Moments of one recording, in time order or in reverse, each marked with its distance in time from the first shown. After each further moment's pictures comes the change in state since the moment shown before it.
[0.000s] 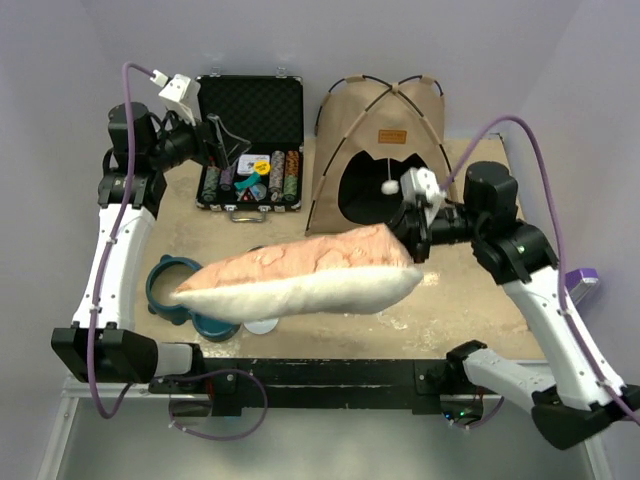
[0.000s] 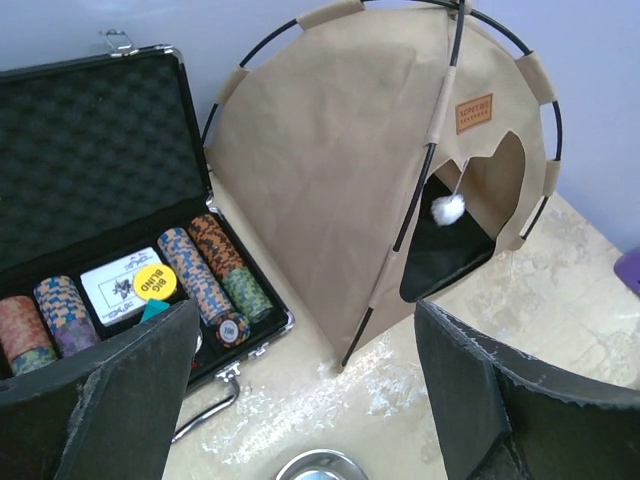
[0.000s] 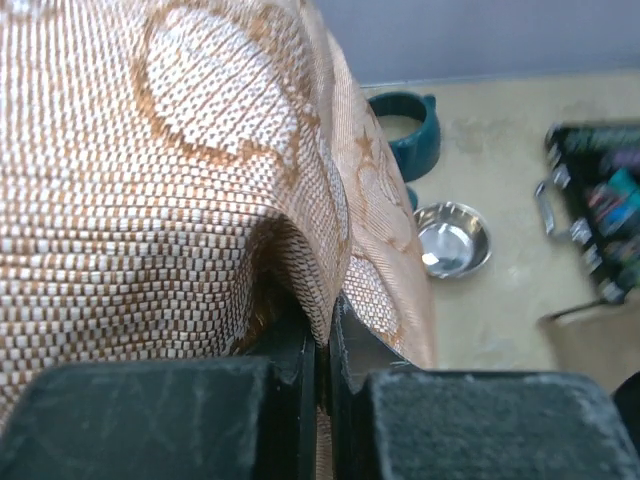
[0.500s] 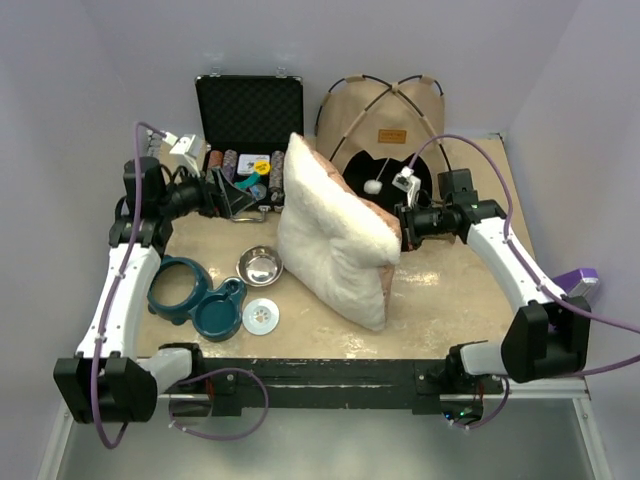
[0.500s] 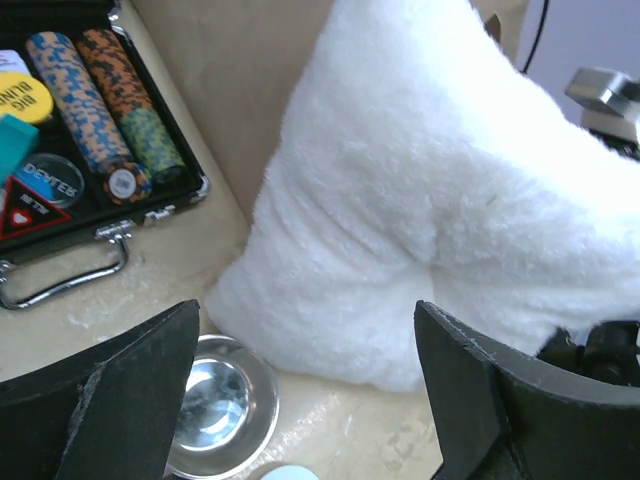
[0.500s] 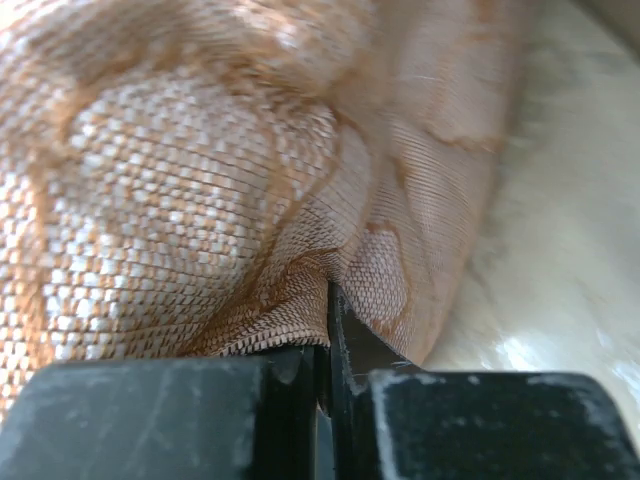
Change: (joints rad) left arm 0.044 -0.163 -0.384 0.011 0.090 -0.145; right arm -0.273 0.343 -0.248 -0.074 0.096 0.156
